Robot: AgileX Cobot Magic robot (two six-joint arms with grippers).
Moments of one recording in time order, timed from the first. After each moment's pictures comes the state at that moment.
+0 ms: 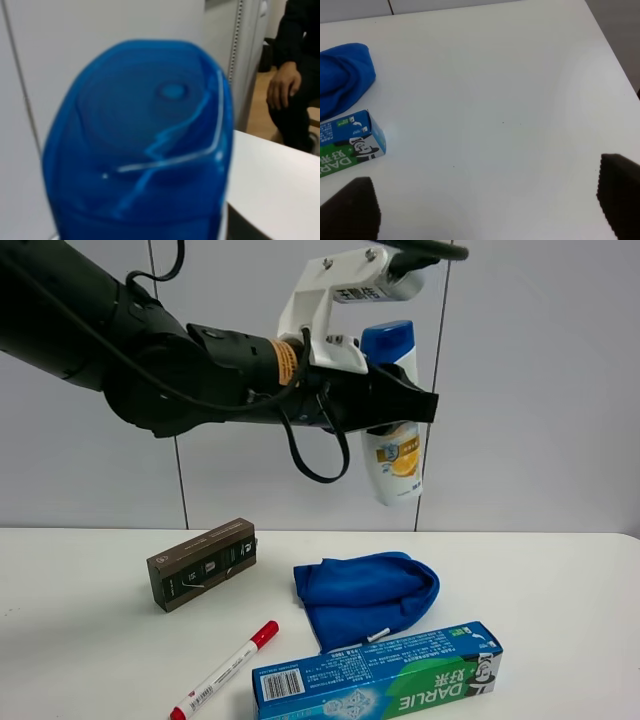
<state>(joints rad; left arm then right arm) -0.73 1.84 -1.17 0.38 -0.50 -0.42 -0.01 0.00 -0.49 -0.09 1.07 0.09</state>
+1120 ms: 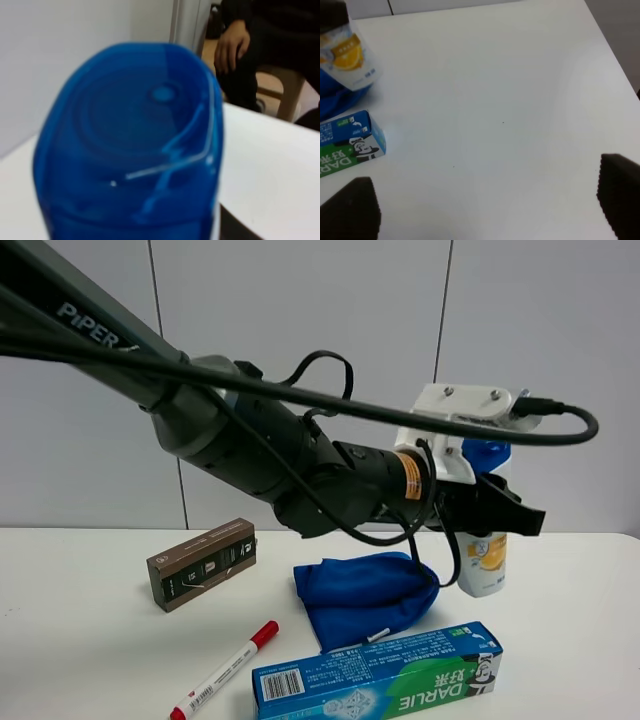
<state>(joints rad) -0.85 2.20 -1.43 0.38 -0.49 -0.48 -0.01 0.00 -0.49 -0.09 1.07 0.09</state>
